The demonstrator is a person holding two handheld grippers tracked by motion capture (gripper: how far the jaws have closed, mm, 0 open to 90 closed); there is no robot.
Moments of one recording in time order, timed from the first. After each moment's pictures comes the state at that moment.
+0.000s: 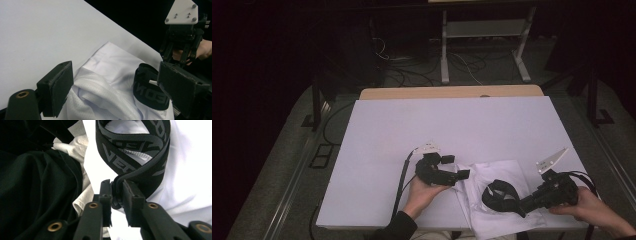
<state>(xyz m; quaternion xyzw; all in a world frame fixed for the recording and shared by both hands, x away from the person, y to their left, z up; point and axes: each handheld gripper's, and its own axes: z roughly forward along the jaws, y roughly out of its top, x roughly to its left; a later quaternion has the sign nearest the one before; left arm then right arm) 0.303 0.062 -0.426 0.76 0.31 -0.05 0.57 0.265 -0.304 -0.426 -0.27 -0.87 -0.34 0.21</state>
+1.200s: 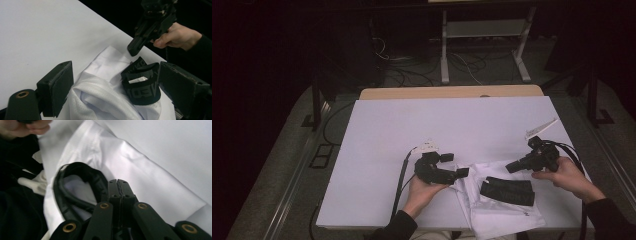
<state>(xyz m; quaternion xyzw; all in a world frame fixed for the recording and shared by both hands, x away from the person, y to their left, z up) 0.304 0.065 -0.425 0.75 0.31 -0.04 0.58 0.342 -0.288 -0.413 -0.33 -0.87 -0.36 0.12</state>
